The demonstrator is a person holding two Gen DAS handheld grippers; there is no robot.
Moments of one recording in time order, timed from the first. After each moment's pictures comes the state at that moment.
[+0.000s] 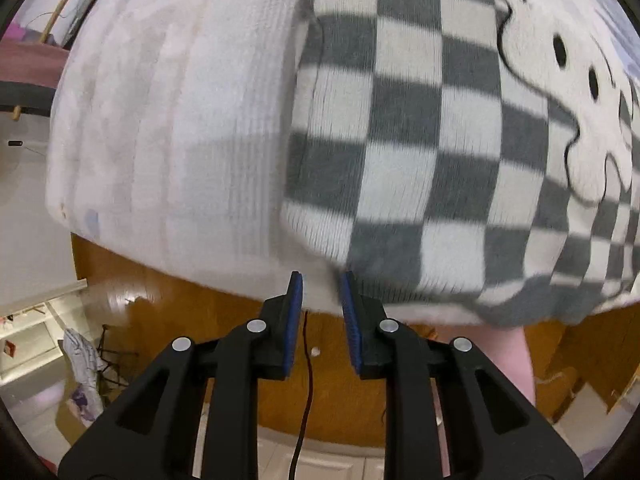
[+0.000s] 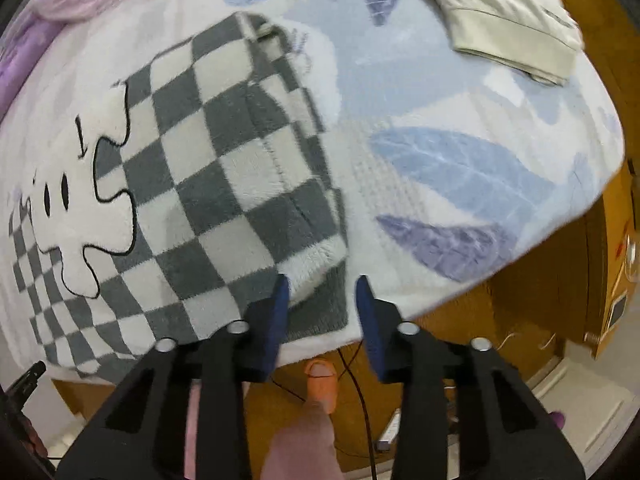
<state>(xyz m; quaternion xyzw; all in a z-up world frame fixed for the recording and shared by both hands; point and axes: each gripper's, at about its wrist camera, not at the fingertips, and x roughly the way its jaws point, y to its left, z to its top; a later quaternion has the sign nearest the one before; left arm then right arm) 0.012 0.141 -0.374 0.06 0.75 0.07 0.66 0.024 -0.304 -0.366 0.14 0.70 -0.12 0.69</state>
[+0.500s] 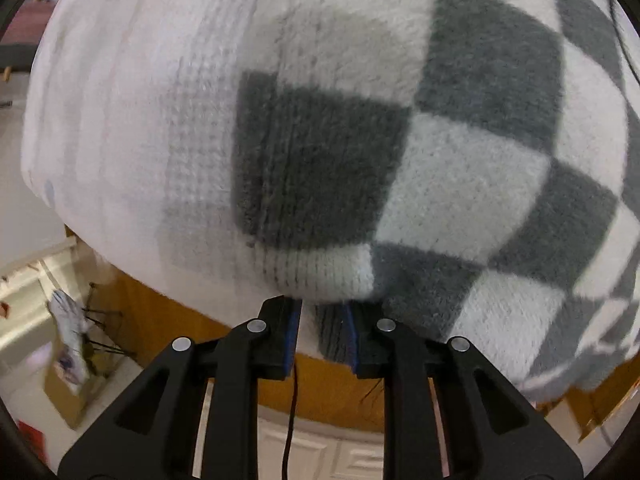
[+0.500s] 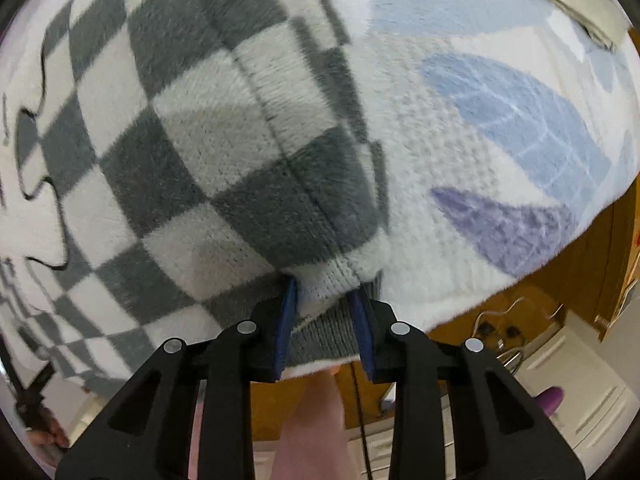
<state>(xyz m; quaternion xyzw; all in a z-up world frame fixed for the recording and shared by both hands) 0.033 0.148 -0.465 0.03 0.79 0.11 0.60 0.044 -0.330 -0.438 0.18 0.77 -0.13 0.60</state>
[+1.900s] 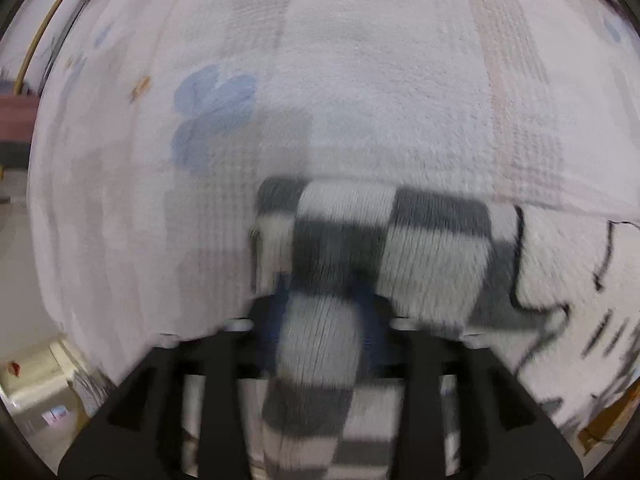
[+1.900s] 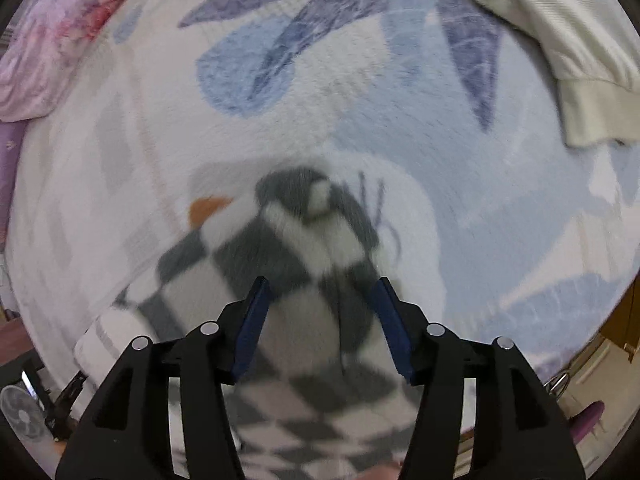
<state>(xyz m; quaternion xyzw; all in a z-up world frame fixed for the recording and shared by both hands) 0.256 0.120 -0.413 0.06 0.74 0.08 0.67 0.186 -0.398 -0.416 0.27 0.68 -0.14 0.66</state>
